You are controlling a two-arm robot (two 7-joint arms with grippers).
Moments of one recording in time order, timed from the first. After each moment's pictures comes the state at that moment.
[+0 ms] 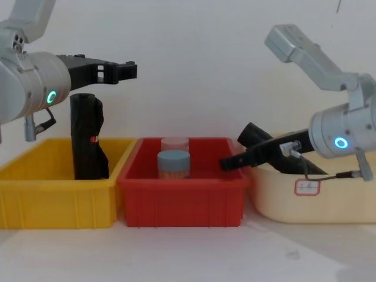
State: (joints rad) left arm -0.47 0.17 0.29 -1.46 -0.16 0.18 -0.02; right arm 0.62 0.15 -0.37 -1.19 0.03 0.47 0.49
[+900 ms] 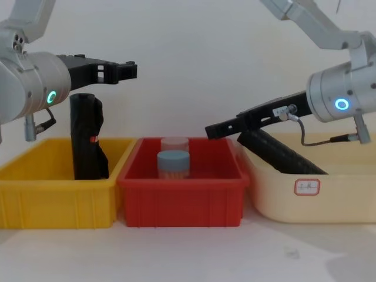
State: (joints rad) left arm -0.47 0.17 0.29 -1.46 -0.16 0.18 -0.02; right arm 0.67 0.19 -0.41 -1.25 0.06 0.46 0.59
